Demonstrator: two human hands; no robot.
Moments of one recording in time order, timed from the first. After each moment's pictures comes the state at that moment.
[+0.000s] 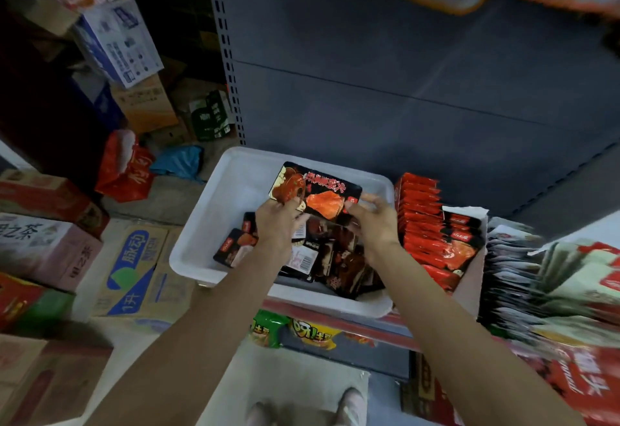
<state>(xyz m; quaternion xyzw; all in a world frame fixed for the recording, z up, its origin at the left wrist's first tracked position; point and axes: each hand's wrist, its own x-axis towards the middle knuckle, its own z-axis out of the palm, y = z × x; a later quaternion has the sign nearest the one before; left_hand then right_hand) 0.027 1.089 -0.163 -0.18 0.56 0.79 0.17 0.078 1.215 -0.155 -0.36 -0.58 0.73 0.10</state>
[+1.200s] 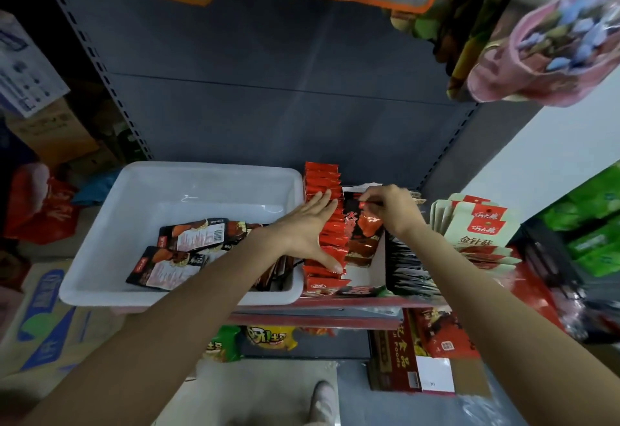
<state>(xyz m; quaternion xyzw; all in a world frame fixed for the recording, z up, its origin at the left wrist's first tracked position) 0.087 1.217 -0.141 0.53 0.80 0.08 0.27 0.181 1.391 -0.125 -0.23 -0.94 0.24 0.02</state>
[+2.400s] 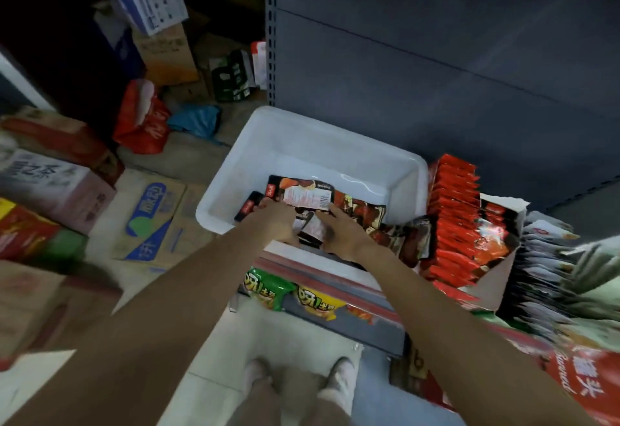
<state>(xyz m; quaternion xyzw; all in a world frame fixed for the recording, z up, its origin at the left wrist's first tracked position) 0.007 1.026 -0.221 0.24 0.91 0.01 0.35 0.073 1.171 -0.232 -0.04 -0.94 0.19 -0.28</state>
